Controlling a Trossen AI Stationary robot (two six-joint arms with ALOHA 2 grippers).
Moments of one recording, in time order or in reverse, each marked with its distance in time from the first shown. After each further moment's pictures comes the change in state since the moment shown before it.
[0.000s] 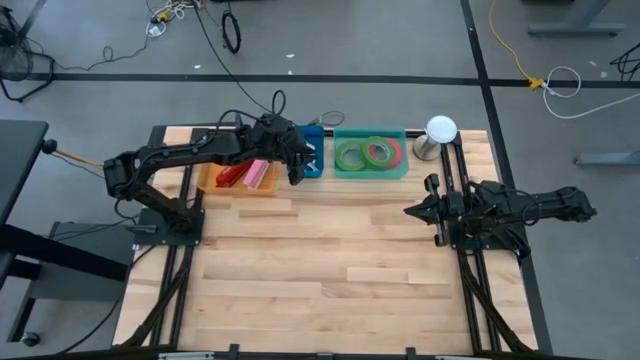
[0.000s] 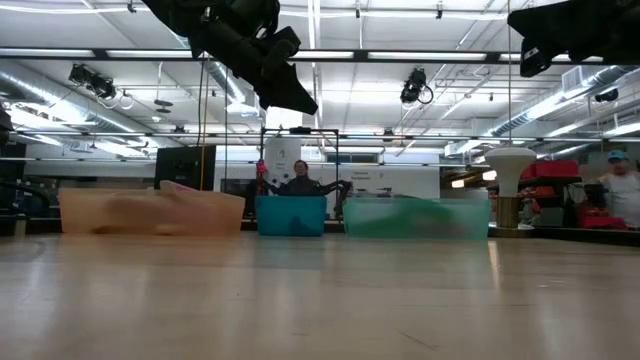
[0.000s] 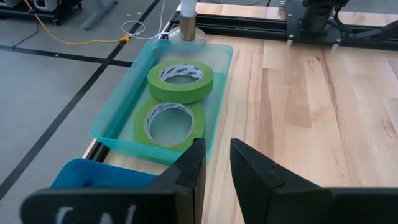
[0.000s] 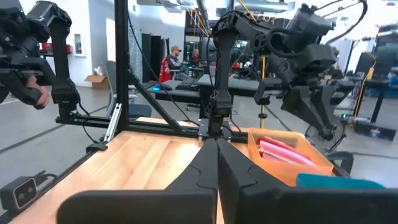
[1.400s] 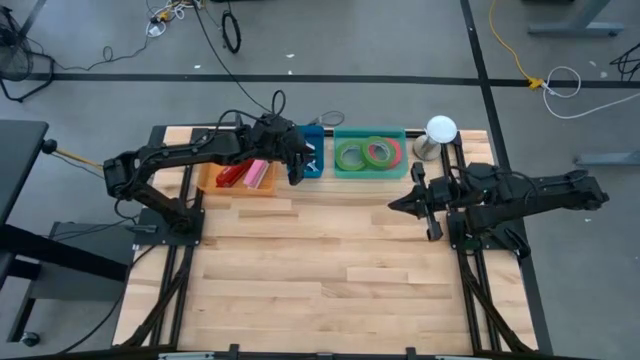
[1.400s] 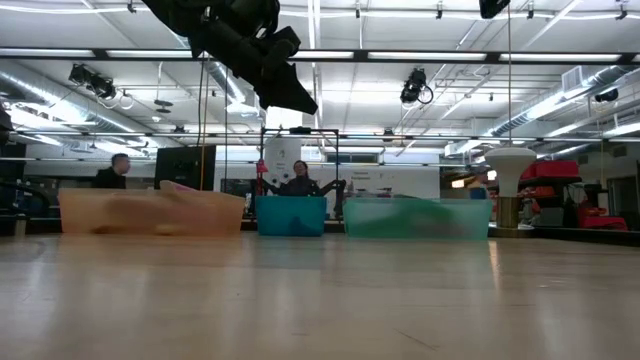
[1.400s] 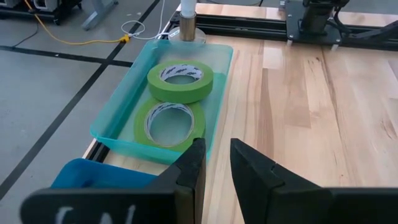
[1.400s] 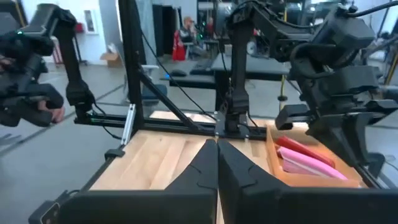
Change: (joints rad) left arm 0.000 -0.001 0.000 0.000 0.000 -0.001; right arm 0.000 0.448 0.462 -0.149 -0.060 0.063
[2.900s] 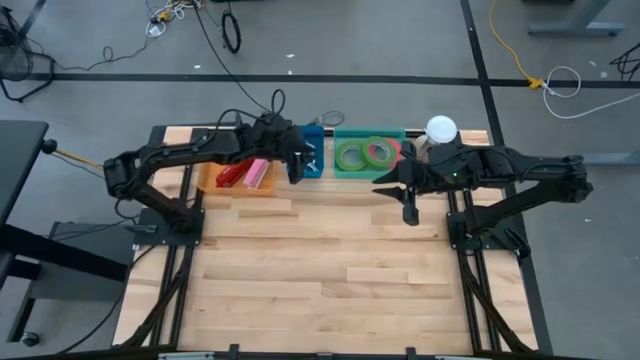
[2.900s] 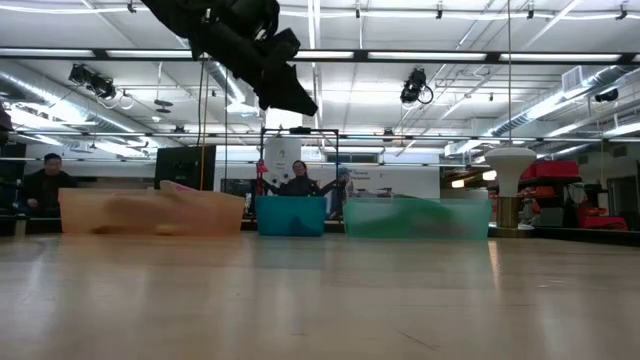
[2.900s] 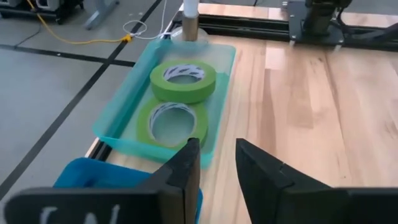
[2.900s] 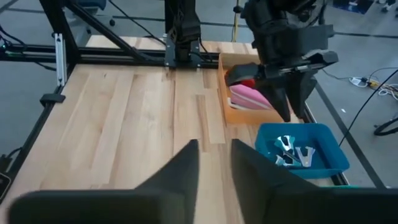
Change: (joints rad) left arm 0.010 0.002 0.001 0.001 0.001 -0.001; right arm 0.000 0.431 0.697 -0.722 0.234 0.016
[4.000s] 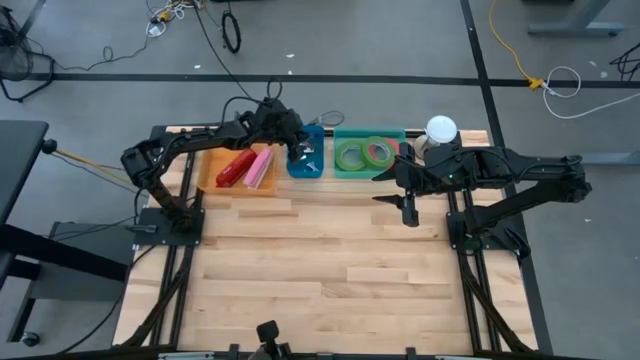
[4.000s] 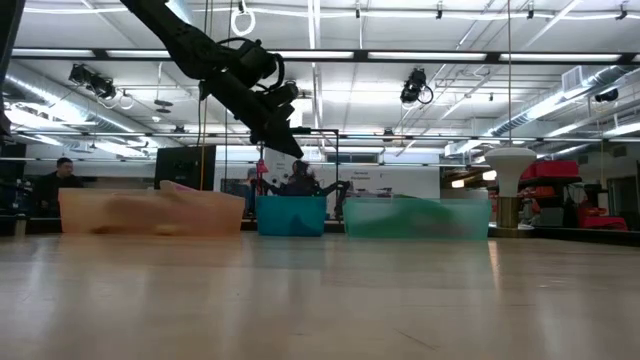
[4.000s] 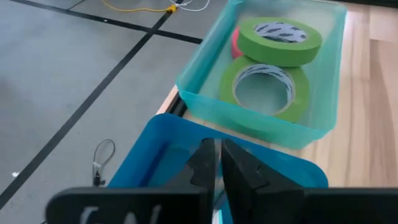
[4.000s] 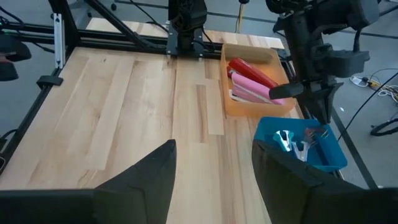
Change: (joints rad) left arm 0.210 0.172 -0.002 0.095 -0.001 0.065; right arm 0.000 0.013 0.000 -0.032 -0.008 -0.045
